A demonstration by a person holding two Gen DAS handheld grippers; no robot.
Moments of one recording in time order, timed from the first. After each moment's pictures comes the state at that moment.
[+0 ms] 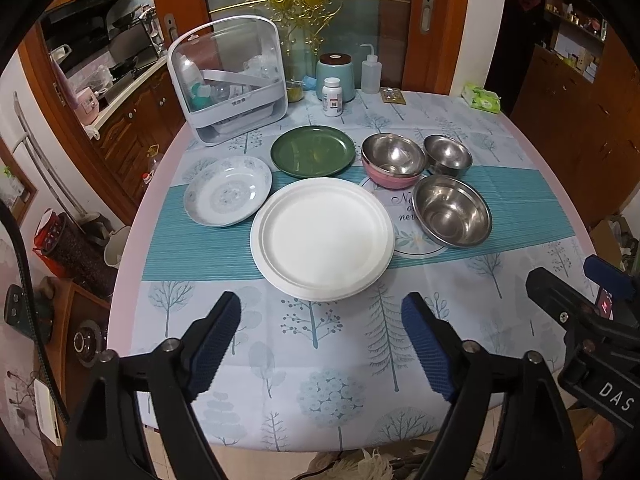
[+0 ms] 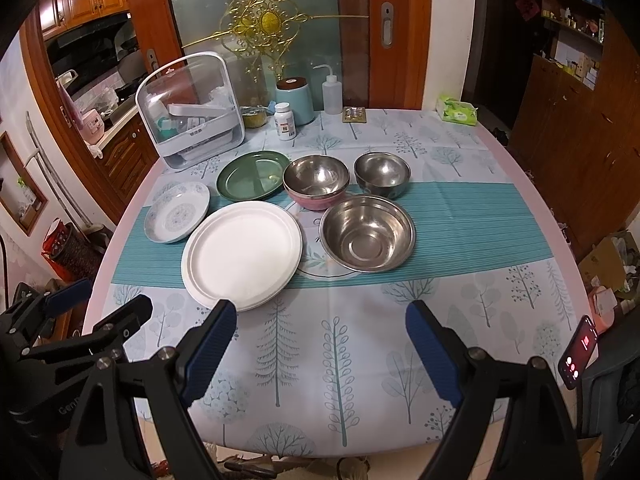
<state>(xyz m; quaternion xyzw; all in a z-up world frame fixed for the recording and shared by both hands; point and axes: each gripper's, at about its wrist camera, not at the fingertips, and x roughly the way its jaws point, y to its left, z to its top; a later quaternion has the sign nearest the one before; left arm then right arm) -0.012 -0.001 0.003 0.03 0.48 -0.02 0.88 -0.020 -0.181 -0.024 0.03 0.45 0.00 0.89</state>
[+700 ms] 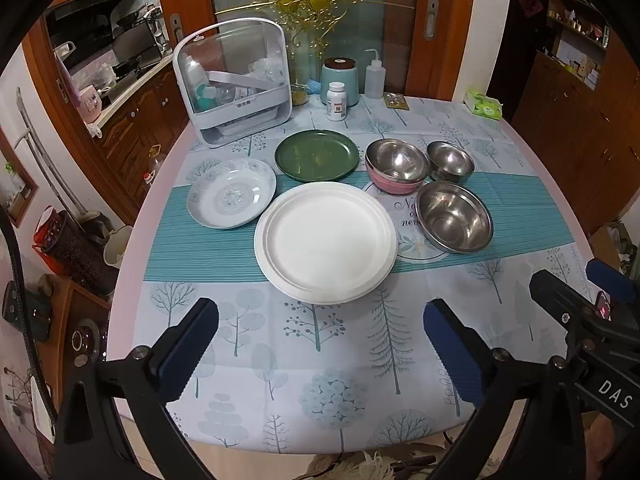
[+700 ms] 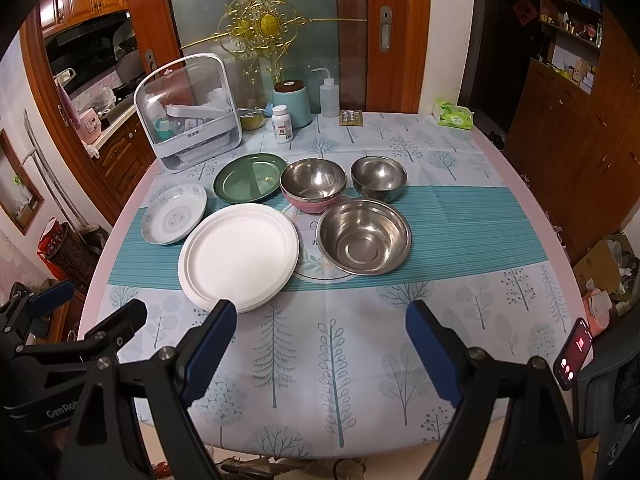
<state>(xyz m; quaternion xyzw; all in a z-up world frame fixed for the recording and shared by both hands) -0.010 0.005 0.003 0.02 0.47 -0.02 0.88 -0.018 -0.186 -0.020 0.03 0.44 -0.01 0.90</state>
